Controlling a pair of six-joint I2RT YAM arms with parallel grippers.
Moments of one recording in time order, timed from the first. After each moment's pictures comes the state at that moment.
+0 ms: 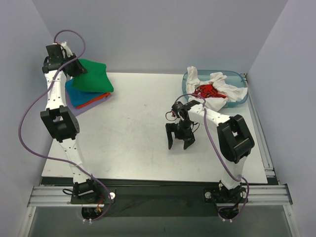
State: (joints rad) left arm 0.24 2.29 2.39 -0.75 0.36 -0.27; right arm 0.56 1.87 1.28 -0.98 -0.25 0.42
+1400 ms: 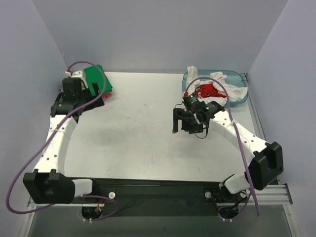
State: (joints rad) left arm 0.03 1.31 1.31 -0.66 -0.05 -0.29; right arm 0.59 1.48 1.25 -0.89 -0.02 0.52
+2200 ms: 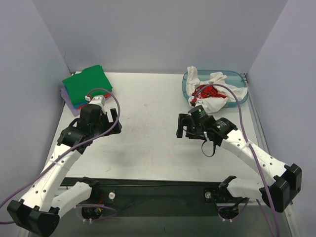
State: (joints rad) left arm -0.38 0.95 1.00 -0.78 -0.12 -0.47; right arm 0.68 1.19 1.03 -0.75 0.17 0.60
